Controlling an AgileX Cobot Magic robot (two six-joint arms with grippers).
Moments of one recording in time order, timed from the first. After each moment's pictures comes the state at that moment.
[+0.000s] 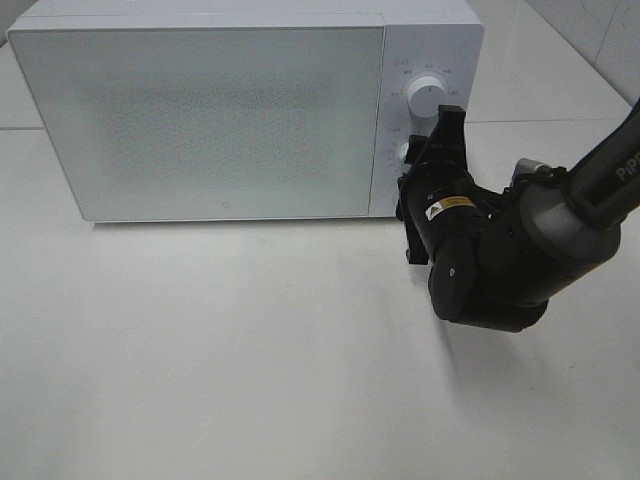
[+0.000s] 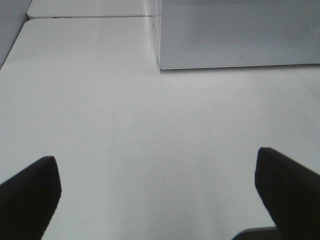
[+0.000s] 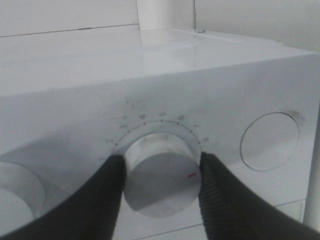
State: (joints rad) left arm -0.01 0.00 -0.52 -0.08 1.09 0.04; right arm 0.63 2.09 -0.78 0.75 -1.21 1.42
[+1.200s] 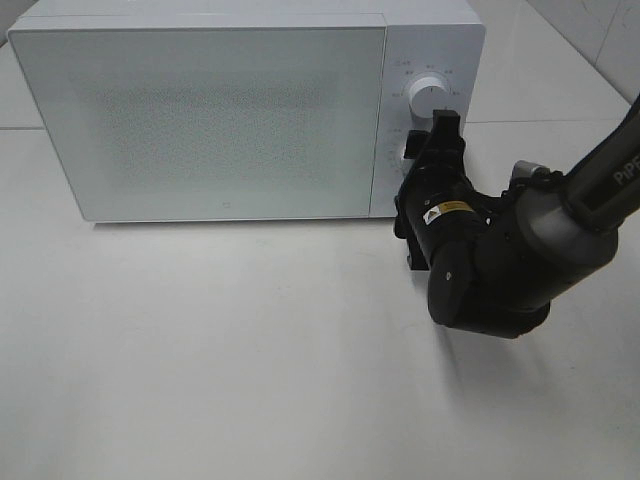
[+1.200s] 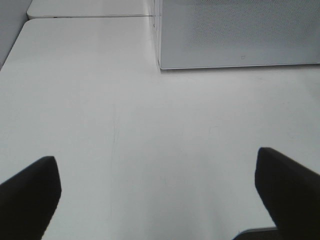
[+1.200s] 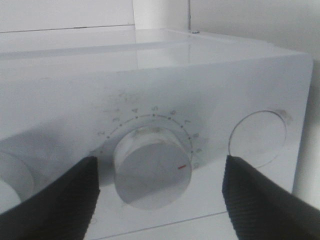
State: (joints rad) left arm -0.01 0.00 -0.52 -0.08 1.09 0.04; right arm 0.64 2.09 -0.76 0.79 -1.21 1.36
